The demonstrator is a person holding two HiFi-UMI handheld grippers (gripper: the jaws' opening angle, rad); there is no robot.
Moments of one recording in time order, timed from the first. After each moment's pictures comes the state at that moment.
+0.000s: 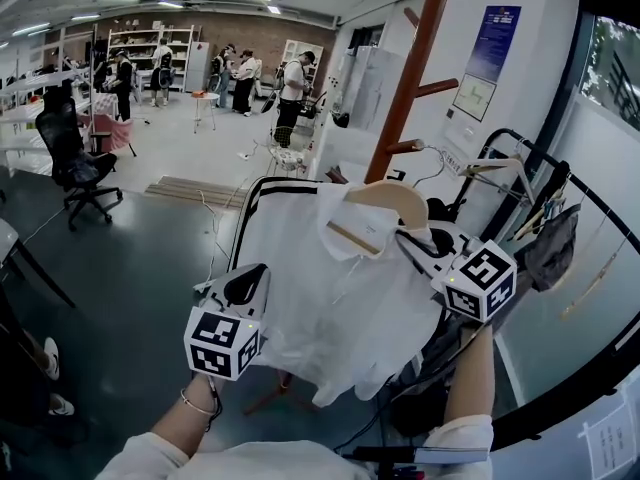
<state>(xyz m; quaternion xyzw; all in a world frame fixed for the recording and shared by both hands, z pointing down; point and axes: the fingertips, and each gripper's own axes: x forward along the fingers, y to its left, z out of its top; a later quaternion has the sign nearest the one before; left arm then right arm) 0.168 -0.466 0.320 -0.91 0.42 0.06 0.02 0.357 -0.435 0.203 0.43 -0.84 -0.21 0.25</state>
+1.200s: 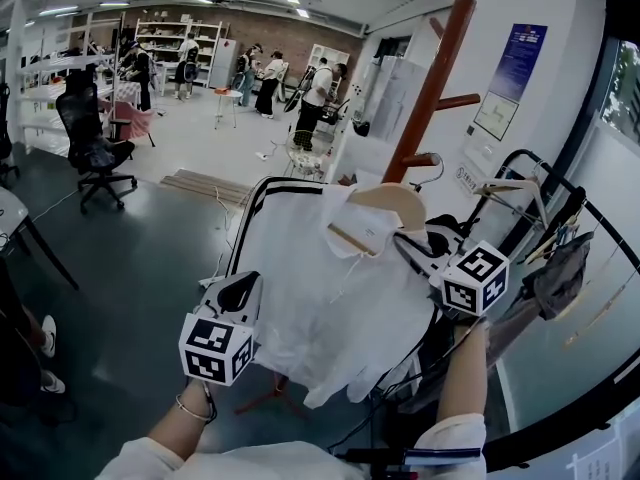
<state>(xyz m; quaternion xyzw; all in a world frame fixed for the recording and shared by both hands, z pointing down) 0.151 -0.471 0.342 -0.88 0.47 0.06 0.00 0.363 -0.480 0.219 0.38 -0.88 -0.17 0.23</state>
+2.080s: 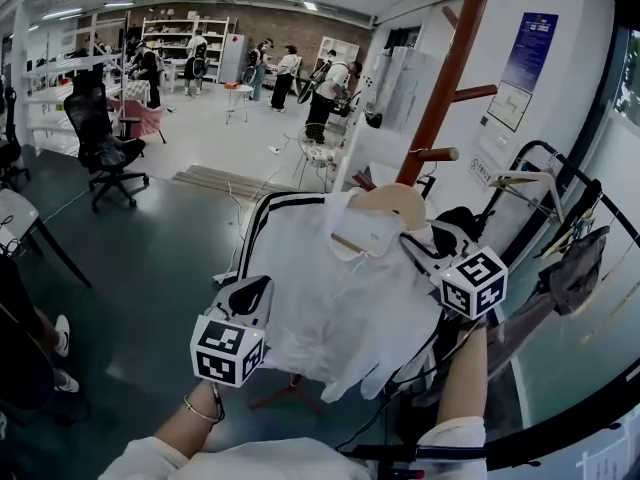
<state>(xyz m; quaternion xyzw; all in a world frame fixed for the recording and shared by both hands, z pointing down) 0.156 -0.475 0.360 -0.89 0.46 0.03 -0.01 0.380 -0.506 0.239 0.44 -0.85 -0.18 0.22</state>
